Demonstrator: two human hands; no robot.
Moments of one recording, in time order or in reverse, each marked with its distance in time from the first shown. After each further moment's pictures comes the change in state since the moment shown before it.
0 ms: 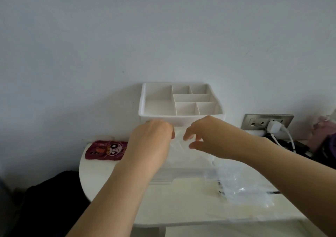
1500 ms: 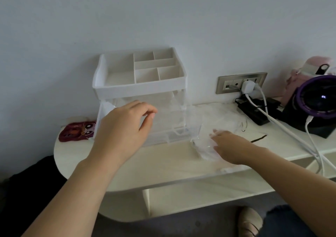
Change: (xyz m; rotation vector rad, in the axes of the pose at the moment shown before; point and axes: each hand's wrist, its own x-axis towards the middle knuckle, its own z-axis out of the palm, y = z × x) left_hand -0.032 0.040 0.019 -0.256 0.153 0.095; right_hand -0.109 0.115 0.129 0.032 -0.351 0.434
